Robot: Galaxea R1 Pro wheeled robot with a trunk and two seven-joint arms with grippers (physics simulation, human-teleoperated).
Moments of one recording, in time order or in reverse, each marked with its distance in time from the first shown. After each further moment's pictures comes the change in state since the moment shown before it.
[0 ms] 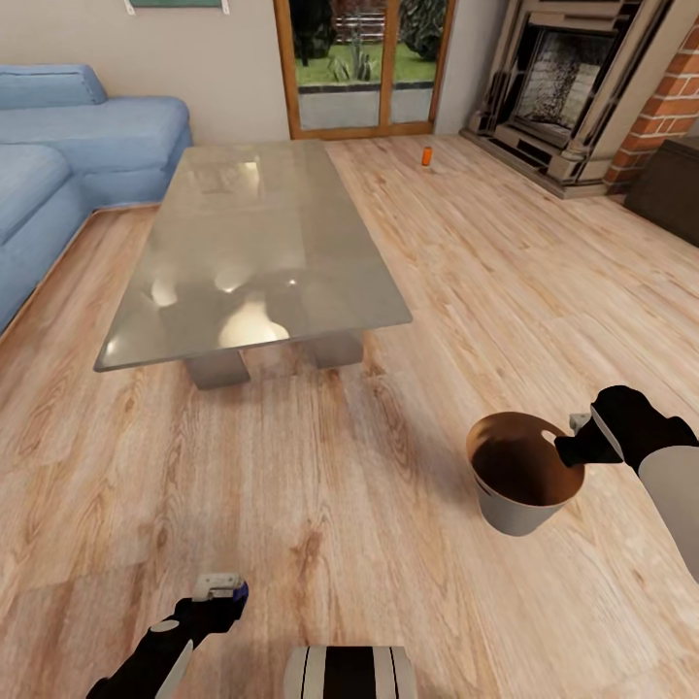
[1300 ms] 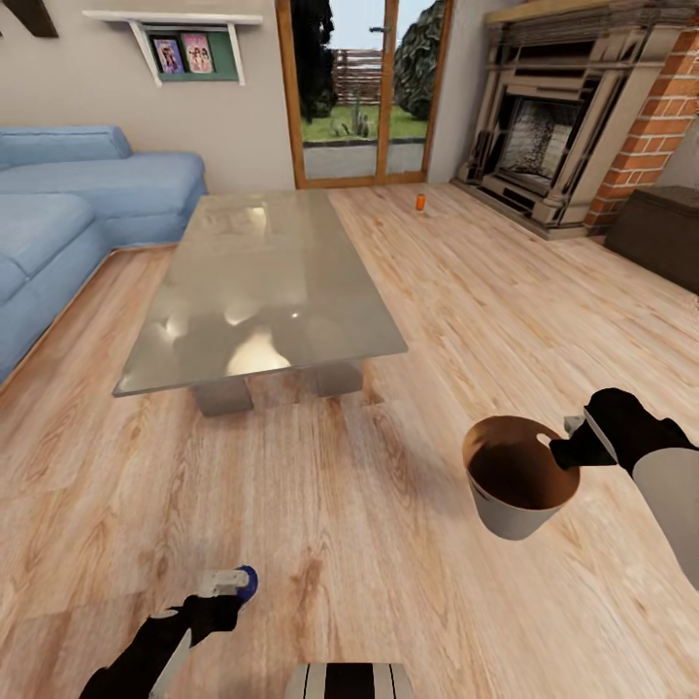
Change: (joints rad) left arm -0.009 0.008 0.006 -0.036 -0.002 0.111 -0.123; right arm 0.009 0.013 0.017 0.000 -0.001 0.000 0.000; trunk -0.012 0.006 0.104
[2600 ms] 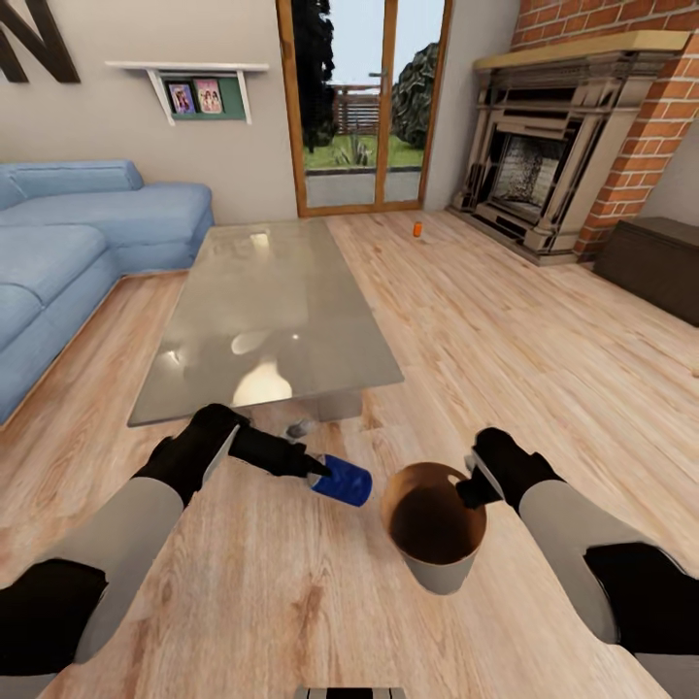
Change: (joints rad) left arm -0.618 -0.016 -0.266 -0.007 -0.095 0.758 -1.037; right arm 0.122 0.336 0.027 0.039 0.023 -0.001 -0.173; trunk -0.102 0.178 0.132
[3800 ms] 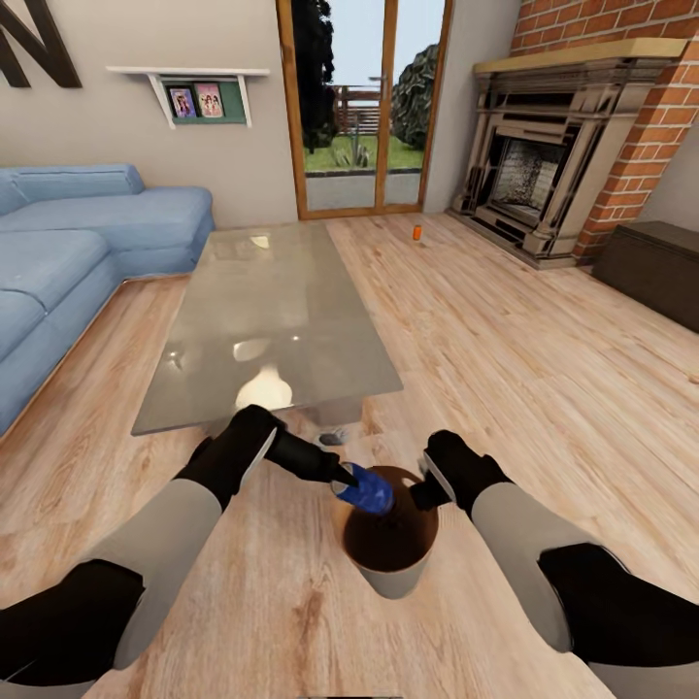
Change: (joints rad) left arm 0.005 -0.134 -0.004 -0.001 -0.062 0.000 0.183; right arm 0.006 0.166 -0.002 0.002 -0.023 0.002 -0.063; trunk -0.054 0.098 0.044
